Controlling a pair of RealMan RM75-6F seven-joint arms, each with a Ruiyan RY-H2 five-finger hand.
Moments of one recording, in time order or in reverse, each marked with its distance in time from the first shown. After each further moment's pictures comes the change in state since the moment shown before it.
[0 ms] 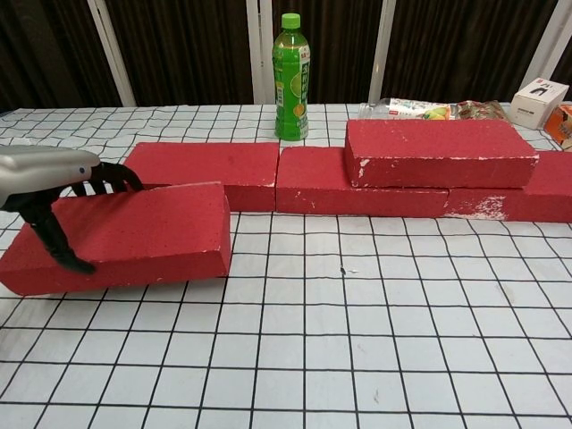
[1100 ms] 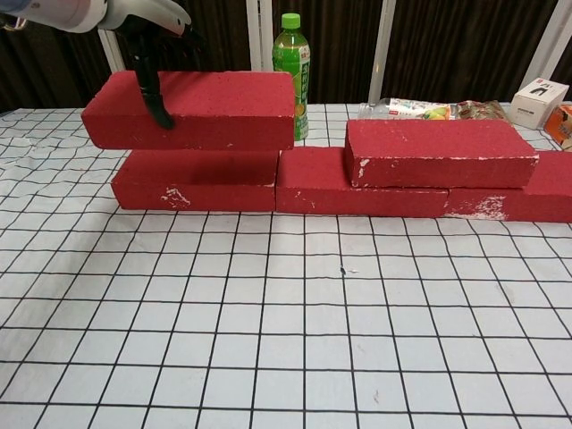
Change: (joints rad) left arm -0.526 0.141 -0.194 0.214 -0.635 -0.313 0.200; right arm 0.030 -0.047 0.063 0.042 0.214 -0.045 -0.119
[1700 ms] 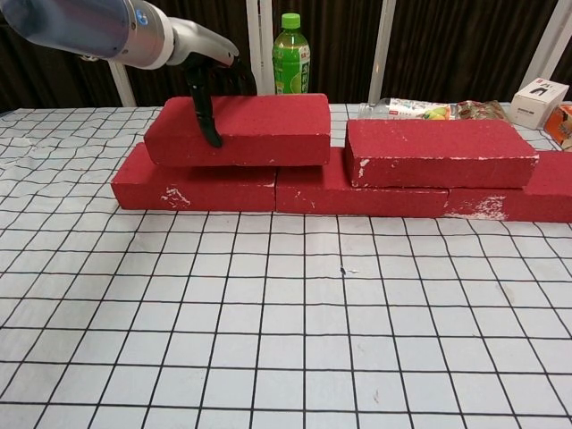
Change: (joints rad) left arm -0.087 -0.201 0.064 0.340 0.077 -0.192 -0.145; right arm 0.001 -0.018 0.018 0.001 0.065 0.022 -0.053
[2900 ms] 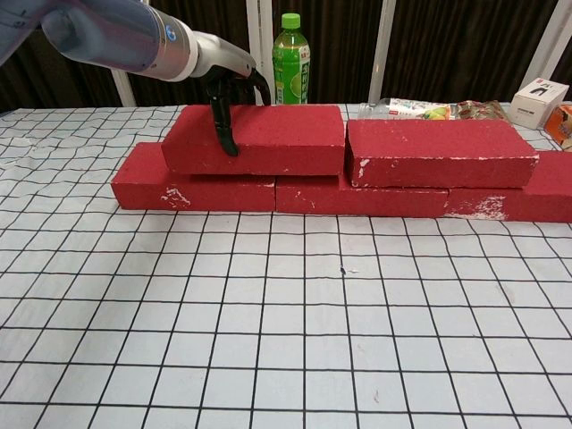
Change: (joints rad) left arm -0.099 -0.065 0.094 0.066 -0.037 0.007 -0.077; right arm -0.004 0.005 0.002 0.004 0.002 -0.007 0.003
